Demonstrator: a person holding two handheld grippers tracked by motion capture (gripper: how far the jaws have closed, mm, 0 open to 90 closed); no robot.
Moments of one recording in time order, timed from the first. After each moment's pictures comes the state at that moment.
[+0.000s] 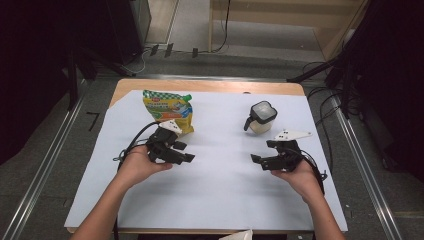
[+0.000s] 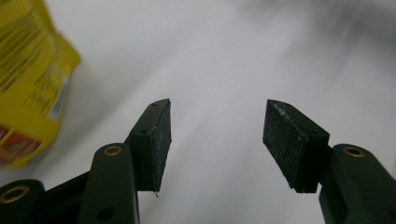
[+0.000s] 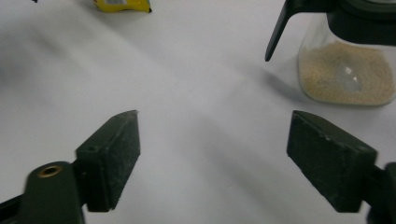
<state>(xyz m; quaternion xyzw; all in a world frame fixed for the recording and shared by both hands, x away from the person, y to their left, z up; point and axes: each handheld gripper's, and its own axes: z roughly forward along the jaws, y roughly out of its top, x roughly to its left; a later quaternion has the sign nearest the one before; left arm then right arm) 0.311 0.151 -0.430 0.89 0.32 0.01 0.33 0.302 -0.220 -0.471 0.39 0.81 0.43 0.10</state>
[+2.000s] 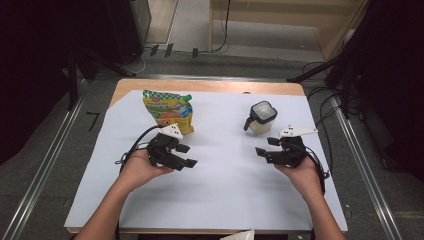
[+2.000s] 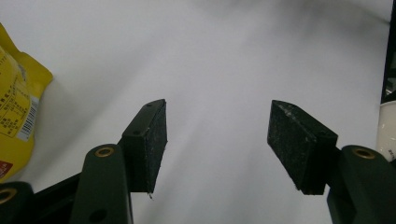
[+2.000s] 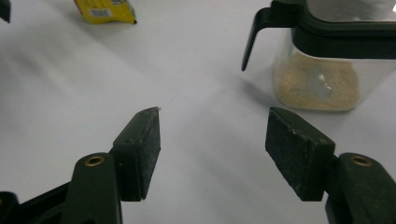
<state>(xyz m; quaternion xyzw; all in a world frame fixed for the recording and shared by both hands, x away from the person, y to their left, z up) 0.299 0.151 -0.431 0.89 0.28 0.00 0.35 0.311 -0.231 -0.465 0.40 0.80 0.43 0.12</state>
